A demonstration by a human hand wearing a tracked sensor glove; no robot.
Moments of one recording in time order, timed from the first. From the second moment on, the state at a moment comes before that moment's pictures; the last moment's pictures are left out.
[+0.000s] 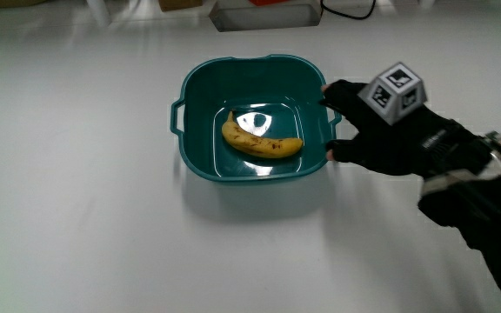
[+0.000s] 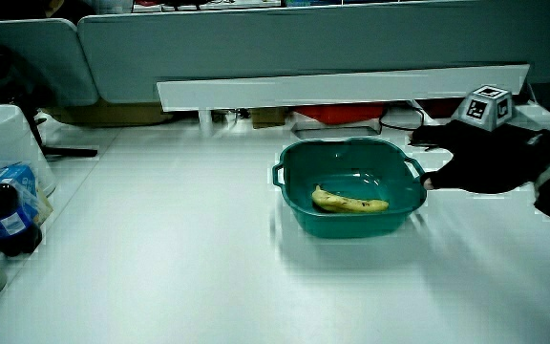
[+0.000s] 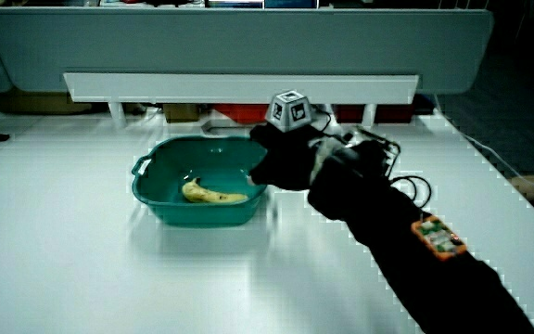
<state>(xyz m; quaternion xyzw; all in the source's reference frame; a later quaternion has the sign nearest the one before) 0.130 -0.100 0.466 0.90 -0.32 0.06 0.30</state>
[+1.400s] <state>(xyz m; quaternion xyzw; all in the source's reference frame) 0.019 -0.092 0.549 0.87 -0.27 -0.04 0.40</state>
